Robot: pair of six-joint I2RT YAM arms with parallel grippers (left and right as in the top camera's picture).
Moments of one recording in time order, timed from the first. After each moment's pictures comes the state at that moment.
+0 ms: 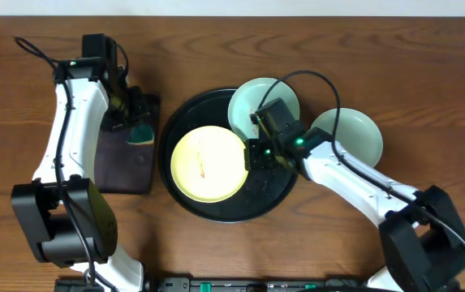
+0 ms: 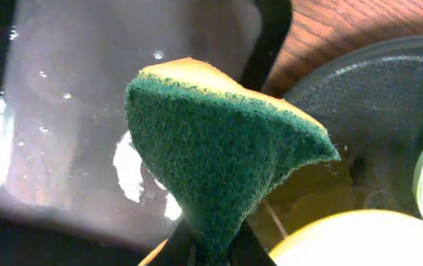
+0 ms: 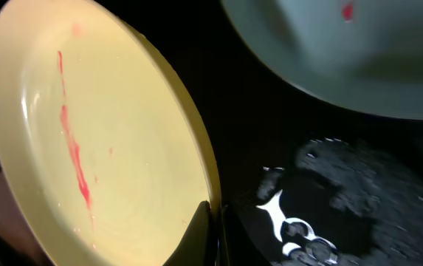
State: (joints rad) left arm 0.08 1.80 1.54 -1.14 0.09 -0.27; right arm 0.62 1.74 1.10 -0.45 -0.30 0.60
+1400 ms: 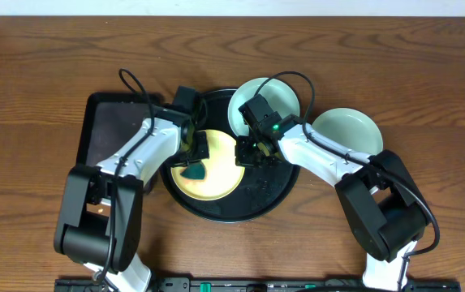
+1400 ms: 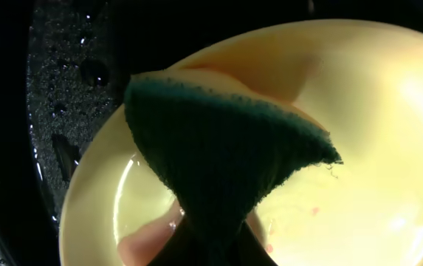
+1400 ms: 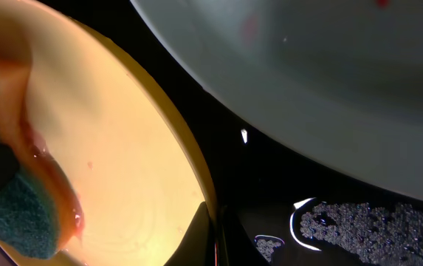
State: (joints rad) left arm -0.29 1.80 1.10 -0.75 0.06 -0.43; right arm 0.63 1.99 1.26 -0.54 -0.29 0.68
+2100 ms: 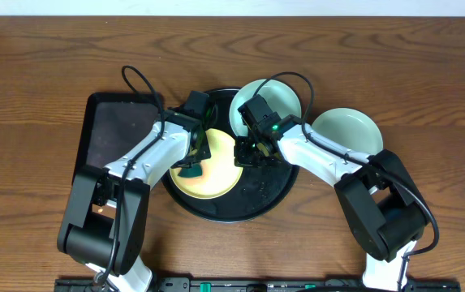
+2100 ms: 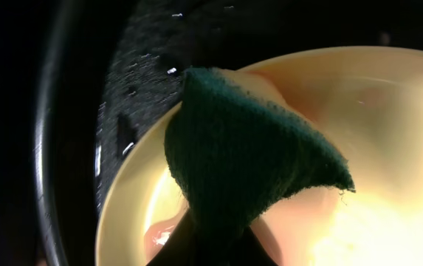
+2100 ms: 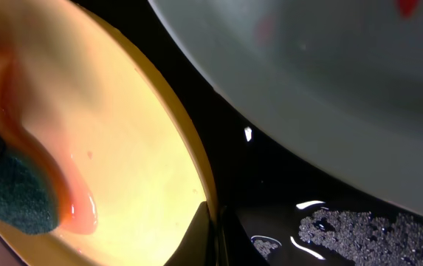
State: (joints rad) left arm -0.35 1.80 1.09 -0.74 -0.17 -0.60; right arm 0.63 1.99 1.26 -0.54 -0.30 0.68
